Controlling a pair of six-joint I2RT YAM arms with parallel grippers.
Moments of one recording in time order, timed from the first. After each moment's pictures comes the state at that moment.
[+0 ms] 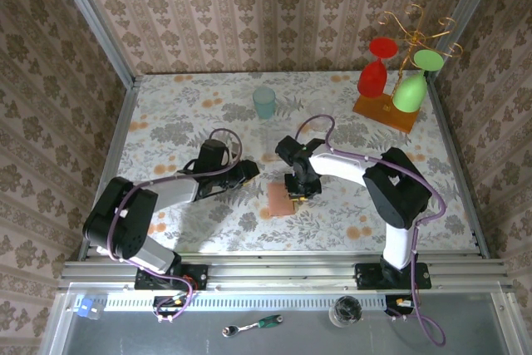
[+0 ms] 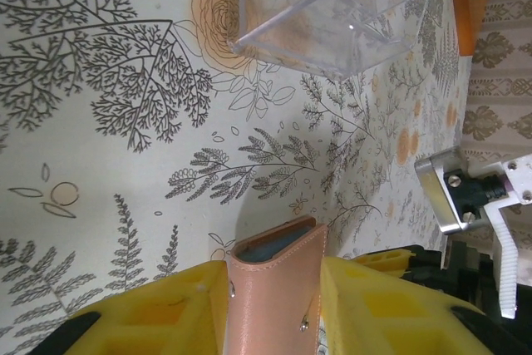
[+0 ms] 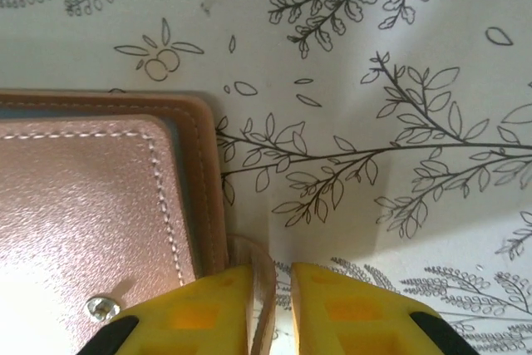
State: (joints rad) left arm -0.53 1.53 0.62 0.18 0.52 -0.94; right arm 0.68 1.86 1.19 -0.81 -0.12 0.68
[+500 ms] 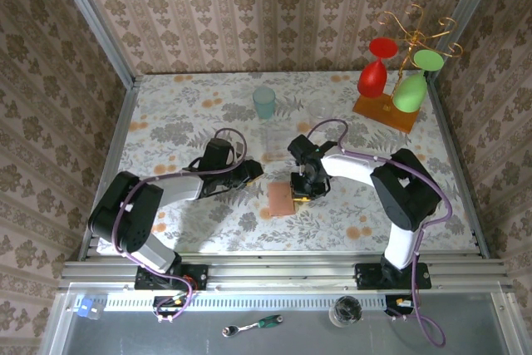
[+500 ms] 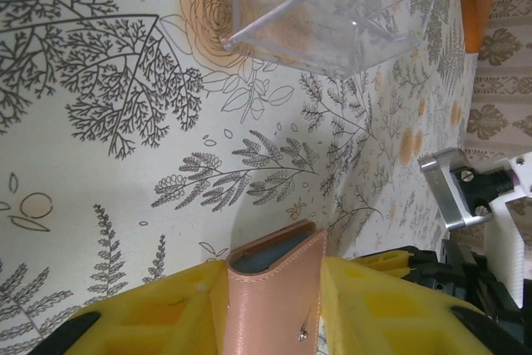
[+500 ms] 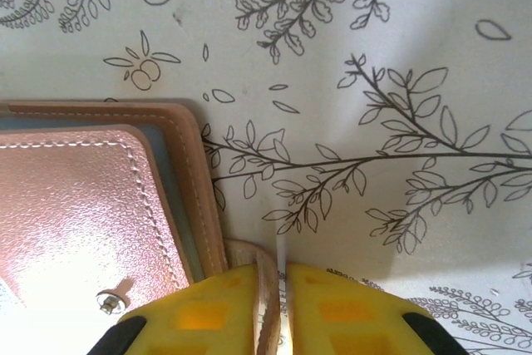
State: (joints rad) left arm -0.54 1.56 0.64 0.18 0.52 -0.95; right arm 0.62 1.80 1.08 -0.67 -0.25 0.70
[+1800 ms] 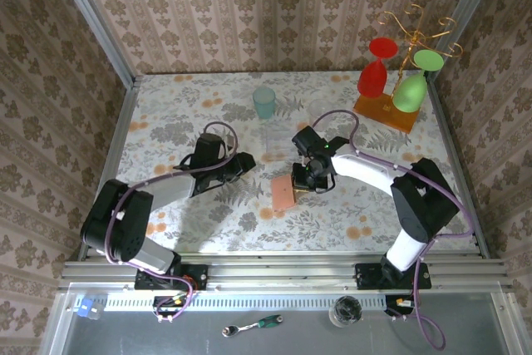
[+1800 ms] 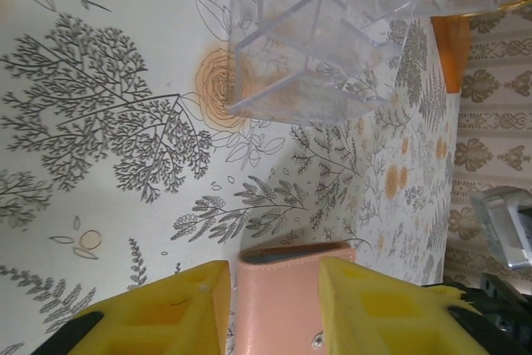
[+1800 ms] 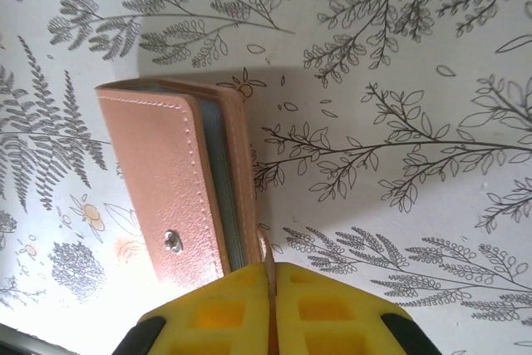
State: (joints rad) left arm -0.48 1.48 0.65 0.14 0.48 -0.92; right arm 0.61 1.68 1.11 -0.71 -0.21 0.71
